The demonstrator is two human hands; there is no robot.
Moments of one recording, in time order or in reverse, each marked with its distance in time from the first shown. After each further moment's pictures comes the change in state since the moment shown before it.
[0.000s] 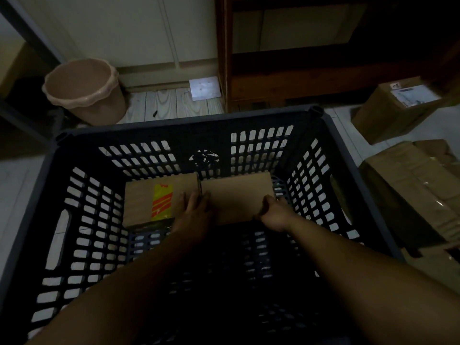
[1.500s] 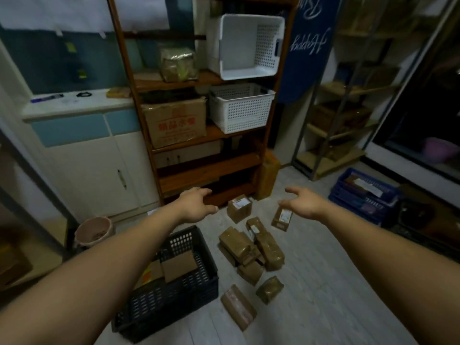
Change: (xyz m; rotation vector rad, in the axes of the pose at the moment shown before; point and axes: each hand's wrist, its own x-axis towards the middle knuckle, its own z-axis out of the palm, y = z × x) left_hand -0.479 0.117 -0.743 -0.578 0.104 0.193; right_hand -0.854 0.021 -0.453 0.346 0.550 0.089
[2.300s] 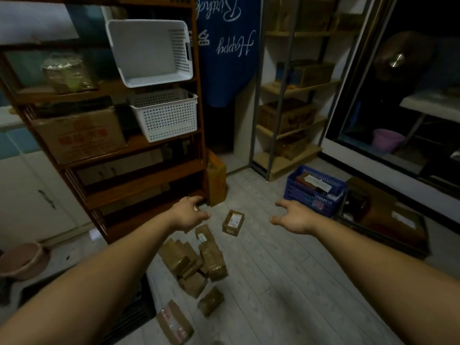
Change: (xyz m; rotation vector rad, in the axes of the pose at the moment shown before) left_hand 0.088 0.310 0.146 -0.158 -0.039 0.015; right_hand 0.024 0.300 -0.186 -0.037 -0.064 0.028
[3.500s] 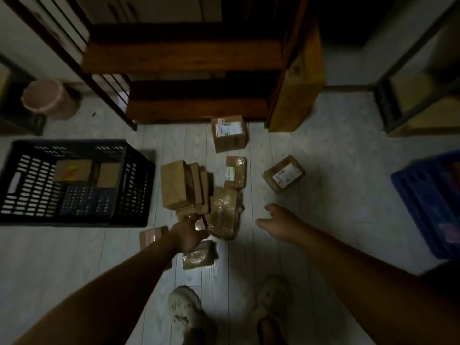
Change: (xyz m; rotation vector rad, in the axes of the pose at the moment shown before) left_hand 0.332 -0.181 0.236 -0.394 -0.179 -0.692; right_hand 0.531 0.088 0.234 -0.140 -0.725 -0.052
